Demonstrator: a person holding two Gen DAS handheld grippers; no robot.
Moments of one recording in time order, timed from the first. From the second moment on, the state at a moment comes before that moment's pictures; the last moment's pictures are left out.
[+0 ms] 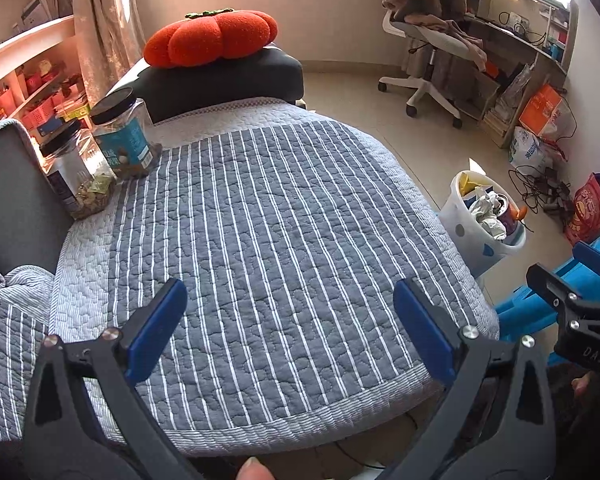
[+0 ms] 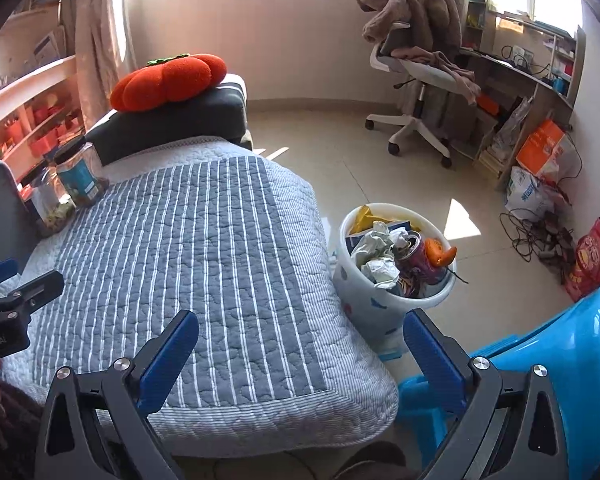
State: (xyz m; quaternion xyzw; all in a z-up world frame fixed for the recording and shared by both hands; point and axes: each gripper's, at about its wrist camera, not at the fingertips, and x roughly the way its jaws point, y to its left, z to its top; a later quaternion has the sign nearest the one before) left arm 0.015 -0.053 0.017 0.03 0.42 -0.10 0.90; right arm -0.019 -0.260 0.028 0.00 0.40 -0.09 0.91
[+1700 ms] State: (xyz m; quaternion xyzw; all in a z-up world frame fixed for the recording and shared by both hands) left arm 0.006 -0.065 0.026 0.02 0.41 -0.12 0.90; right arm -0.025 -0.267 0.030 0.00 0.38 -0.11 0.92
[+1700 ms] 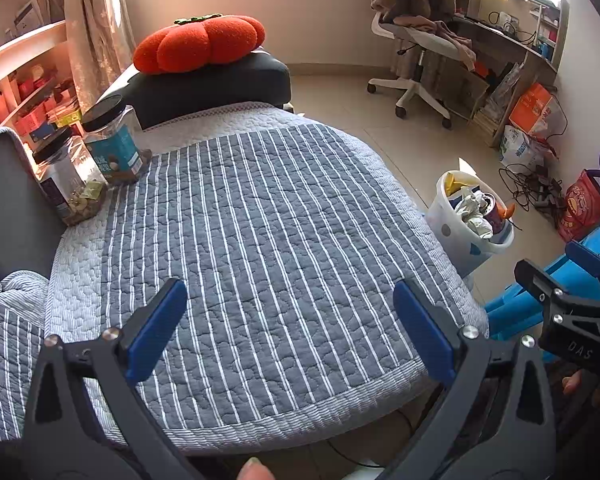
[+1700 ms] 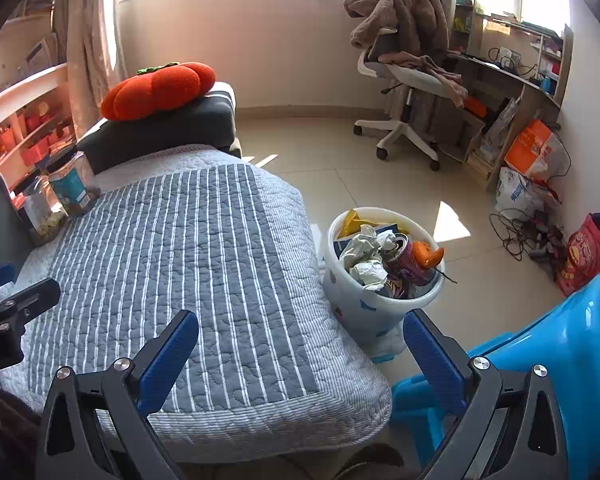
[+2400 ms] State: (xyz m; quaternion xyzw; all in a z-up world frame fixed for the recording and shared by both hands) left arm 0.003 -0.065 0.026 0.03 0.42 -0.12 0.90; right arm -0.023 -0.262 0.026 0.00 0.39 -0.11 0.92
